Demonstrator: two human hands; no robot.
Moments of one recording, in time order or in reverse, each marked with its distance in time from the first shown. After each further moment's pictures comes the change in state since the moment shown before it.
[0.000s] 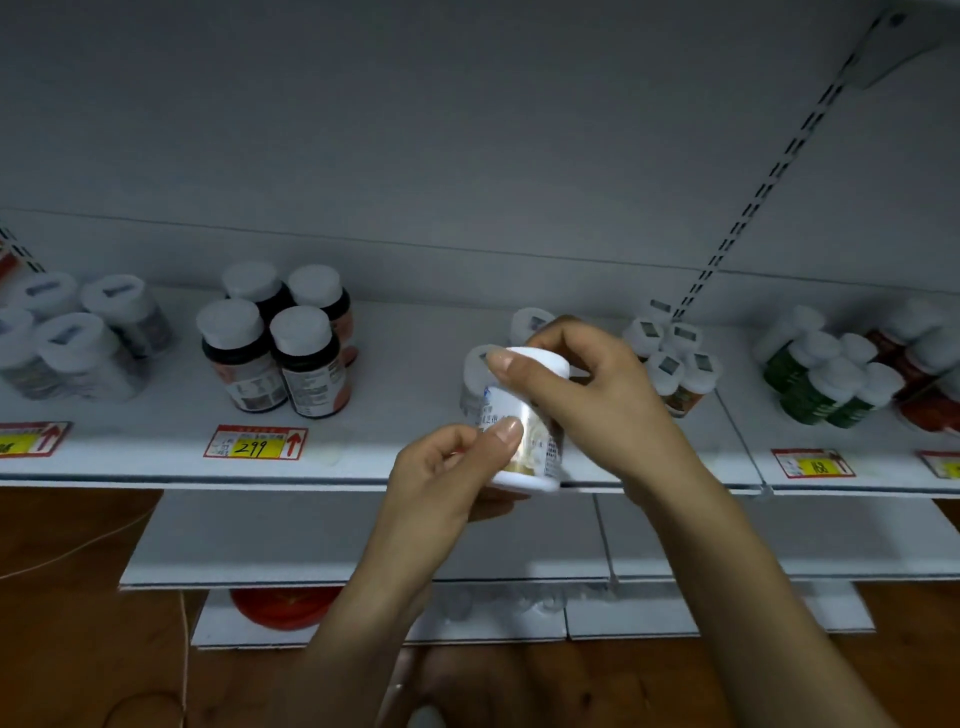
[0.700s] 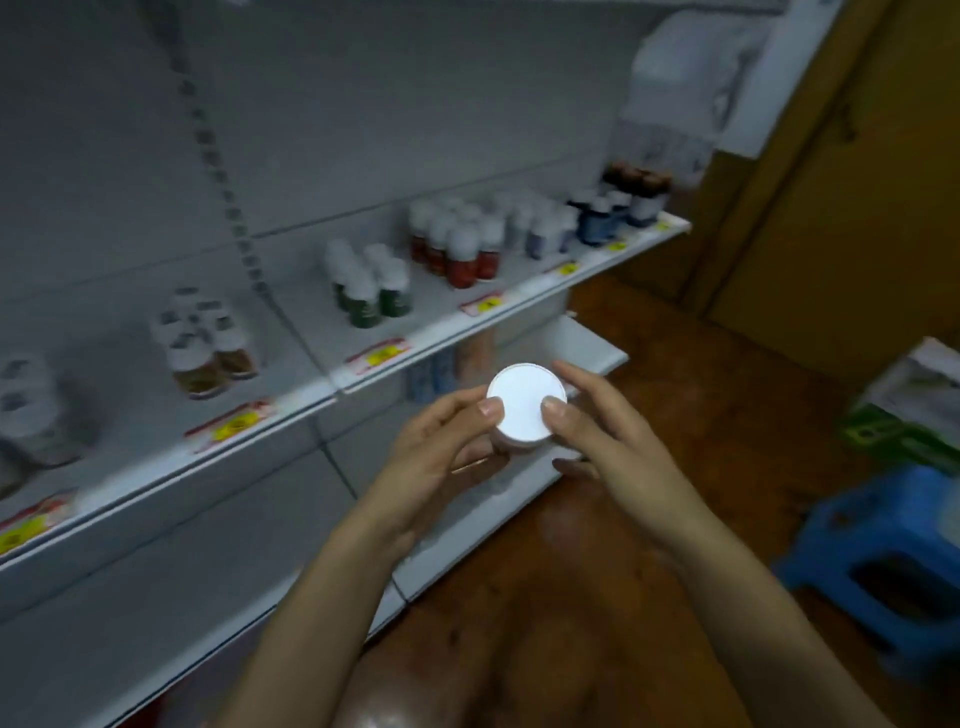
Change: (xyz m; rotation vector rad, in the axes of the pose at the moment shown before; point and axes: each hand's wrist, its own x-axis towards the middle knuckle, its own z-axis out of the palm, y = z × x) left_hand -0.094 -0.101 0.329 0.065 -0.695 -0.292; right_hand -0.305 0.124 -0.283 0.259 0.536 0.332
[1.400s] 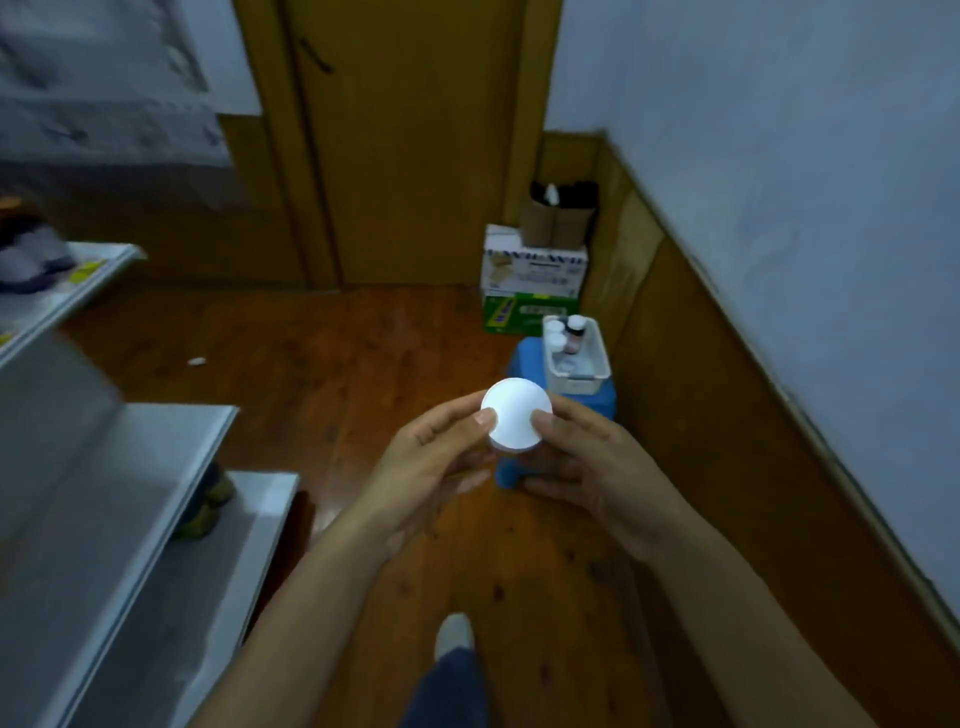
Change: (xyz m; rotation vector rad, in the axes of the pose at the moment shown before) left_hand 0.185 -0.172 0.468 0.332 -0.775 -0.280; right_hand -0.094 0.129 -0.446 0.315 0.756 0.259
